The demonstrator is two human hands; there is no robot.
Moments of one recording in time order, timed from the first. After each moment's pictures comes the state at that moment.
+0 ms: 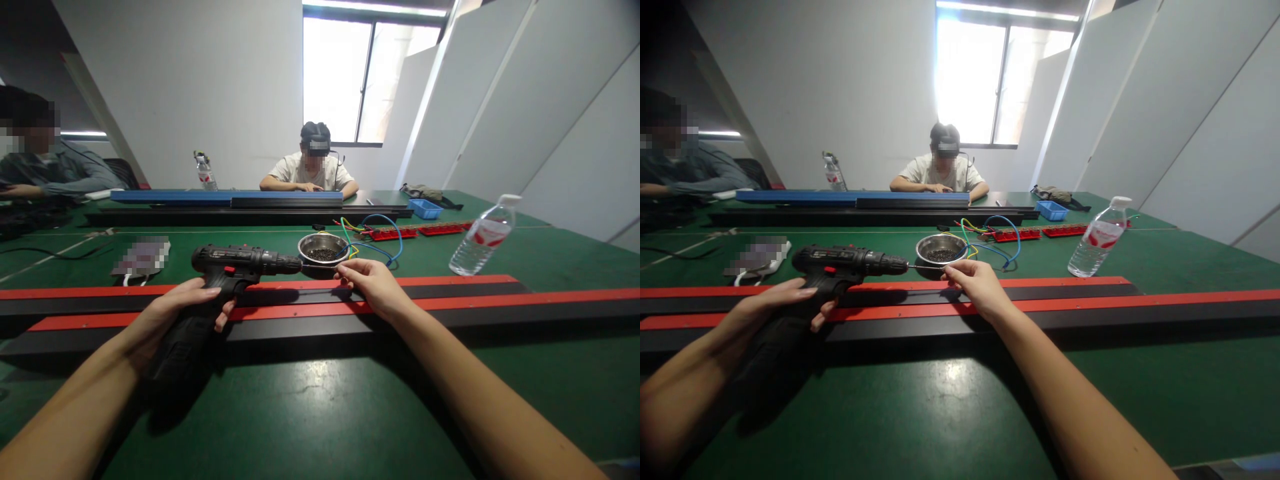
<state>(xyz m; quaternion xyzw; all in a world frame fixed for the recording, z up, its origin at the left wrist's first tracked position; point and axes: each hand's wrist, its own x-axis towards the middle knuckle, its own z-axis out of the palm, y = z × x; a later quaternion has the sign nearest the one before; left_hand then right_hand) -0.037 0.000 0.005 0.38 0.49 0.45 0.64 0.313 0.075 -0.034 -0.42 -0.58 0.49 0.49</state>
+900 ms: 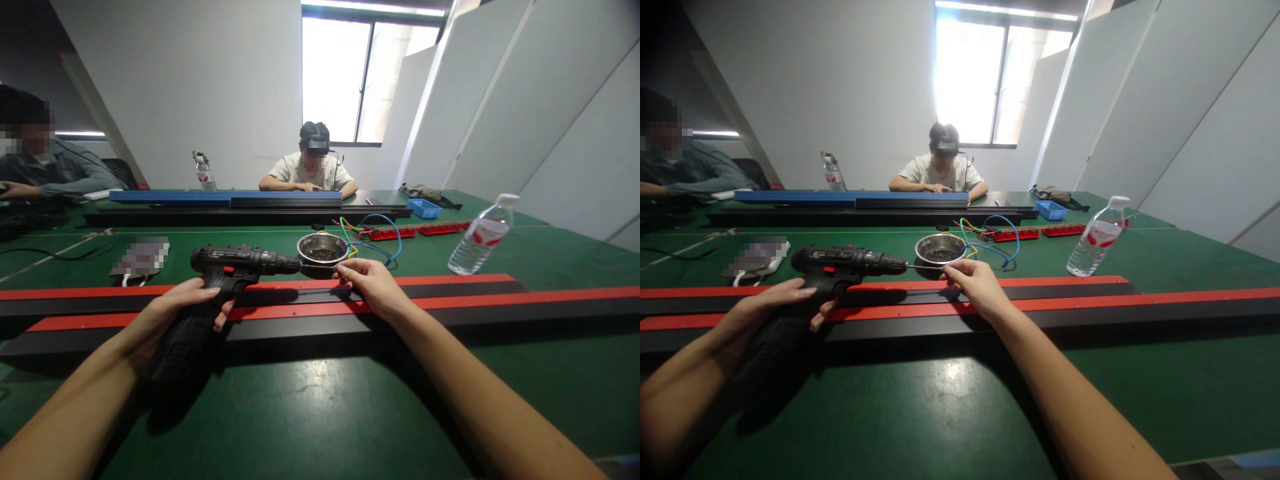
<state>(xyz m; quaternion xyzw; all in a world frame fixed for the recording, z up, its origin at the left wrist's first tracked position) -0.038 0.000 0.005 0.39 0.49 0.44 0.65 0.313 0.077 -0.036 -0.42 -0.59 0.49 0.49</state>
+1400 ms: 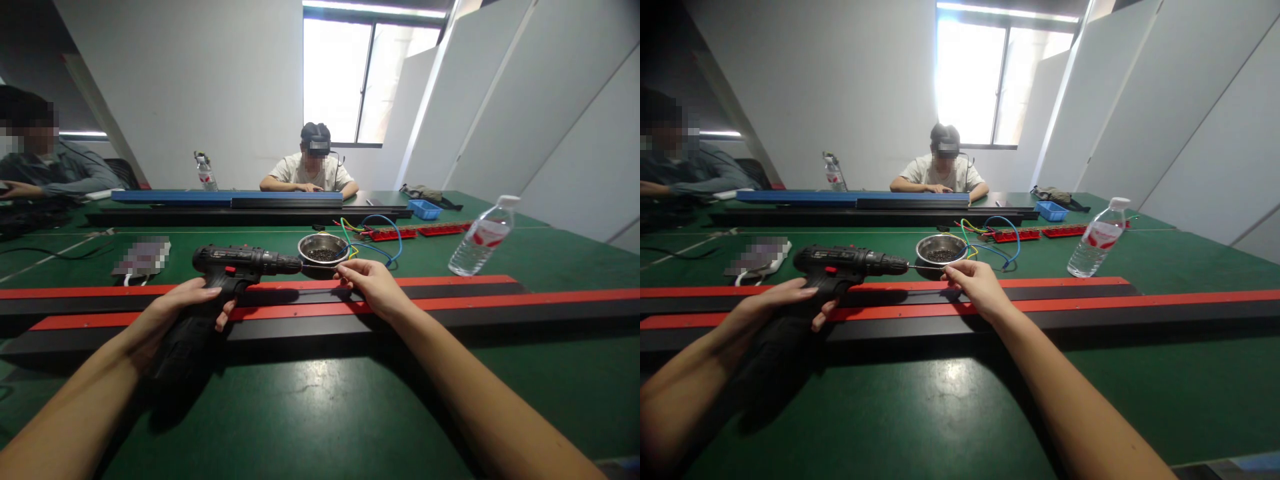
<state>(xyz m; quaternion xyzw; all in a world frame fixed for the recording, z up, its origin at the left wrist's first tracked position) -0.038 0.001 0.004 0.38 0.48 0.45 0.64 0.313 0.078 -0.038 -0.42 -0.59 0.49 0.49</state>
